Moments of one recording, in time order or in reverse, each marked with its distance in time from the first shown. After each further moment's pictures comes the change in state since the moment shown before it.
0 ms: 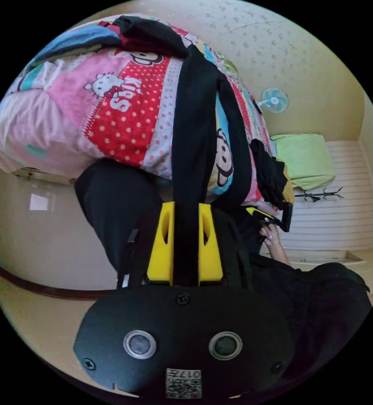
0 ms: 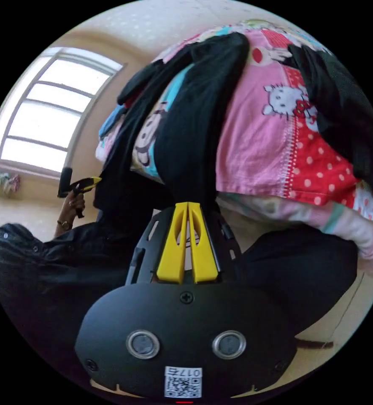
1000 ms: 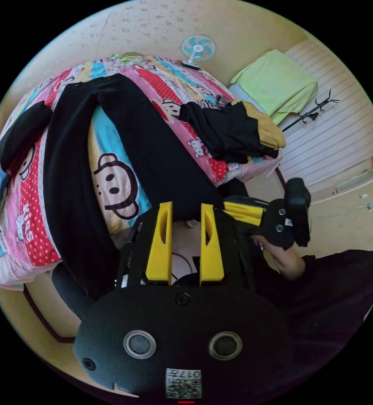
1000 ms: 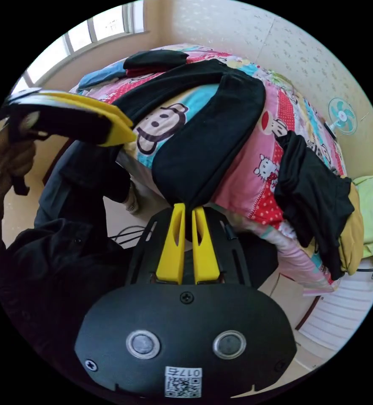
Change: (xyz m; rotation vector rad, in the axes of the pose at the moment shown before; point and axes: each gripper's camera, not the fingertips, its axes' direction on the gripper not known) left arm 0.236 -0.062 0.066 -0.101 -0.165 0.518; right arm -0.106 0.070 0.011 -0.071 0.637 -0.188
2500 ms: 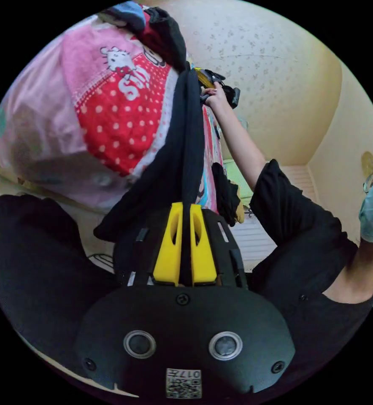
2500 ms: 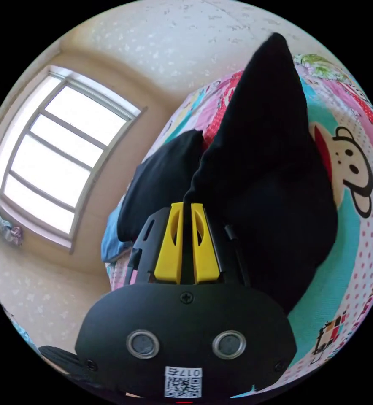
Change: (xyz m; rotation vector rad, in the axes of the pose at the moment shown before) left arm -0.363 0.133 -0.097 0.349 0.609 -0.550; right arm 0.120 -0.522 0.134 0.302 -0.696 0.245
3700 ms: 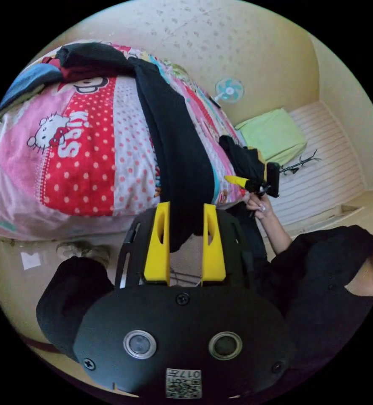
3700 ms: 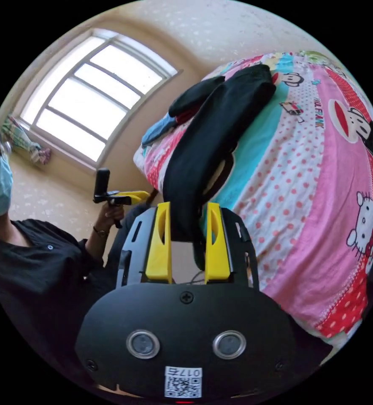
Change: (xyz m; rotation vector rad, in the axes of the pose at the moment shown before) left arm 0.094 0.038 0.069 -0.097 -0.290 0.344; right arm -0.040 0.393 -0.260 -0.096 -0.161 -0.155
